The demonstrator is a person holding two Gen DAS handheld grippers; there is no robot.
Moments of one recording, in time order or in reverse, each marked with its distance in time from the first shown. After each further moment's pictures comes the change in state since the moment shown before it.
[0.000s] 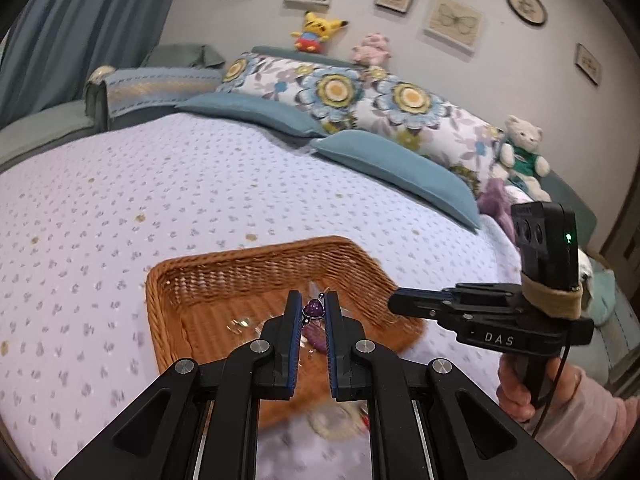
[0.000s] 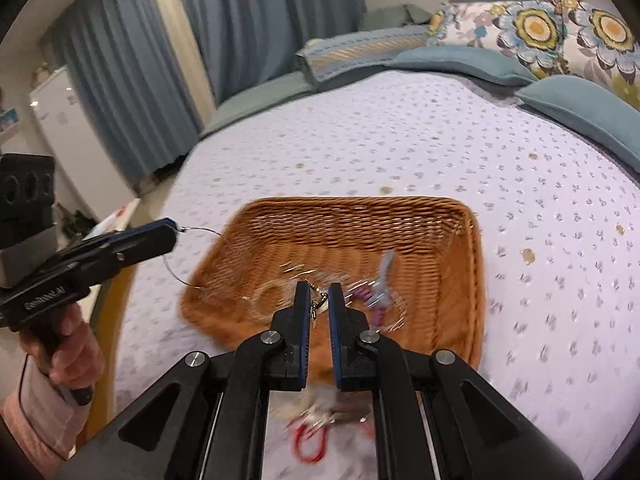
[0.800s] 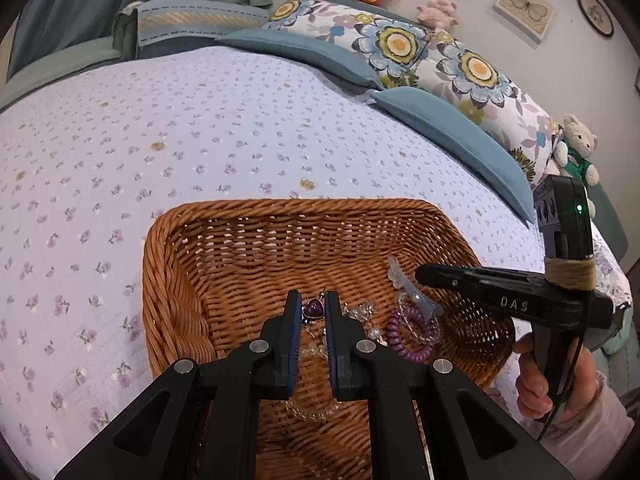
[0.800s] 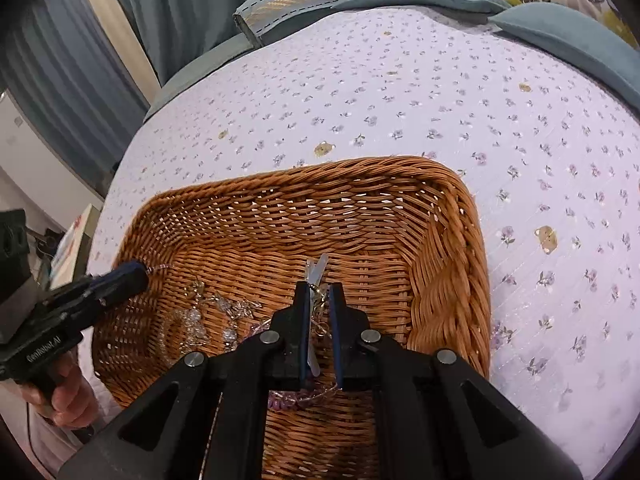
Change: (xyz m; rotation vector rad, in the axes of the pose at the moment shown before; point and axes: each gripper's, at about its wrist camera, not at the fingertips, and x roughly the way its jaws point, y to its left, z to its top) left arm 0.091 0.059 -0.015 -0.134 0.171 0.071; right arm 0.099 -0.065 0.020 0.153 0.169 -0.064
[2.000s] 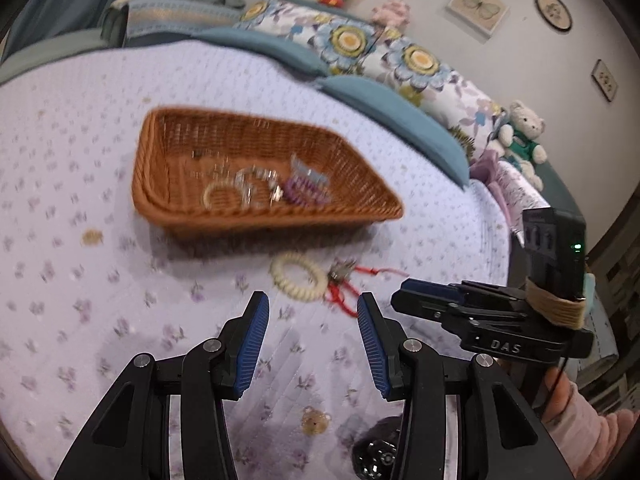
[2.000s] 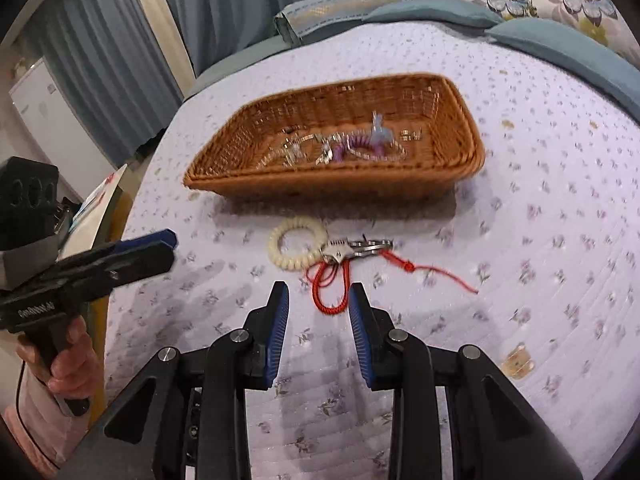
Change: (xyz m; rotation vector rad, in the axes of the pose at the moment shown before) left arm -0.095 -0.051 -0.134 0.005 -0.002 -0.133; right arm -0.102 0.056 -0.183 -0.077 -0.054 0.024
